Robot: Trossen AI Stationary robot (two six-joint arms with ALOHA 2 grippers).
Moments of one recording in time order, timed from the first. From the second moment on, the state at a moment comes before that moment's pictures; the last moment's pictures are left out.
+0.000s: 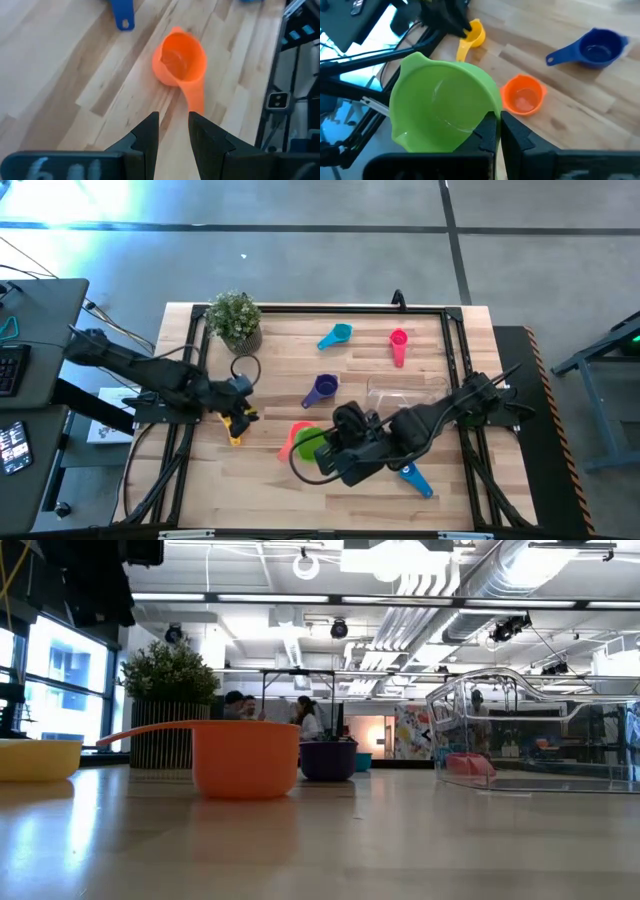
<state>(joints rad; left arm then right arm) -0.33 0.96 0.77 -0.68 -0.12 -0.86 0.52 2.02 2.30 -1.29 0.55 1.36</state>
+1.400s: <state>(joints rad) -0.43 1.52 0.77 -0.34 -0.13 -1.10 0.49 2.01 2.35 -1.42 0.52 1.33</state>
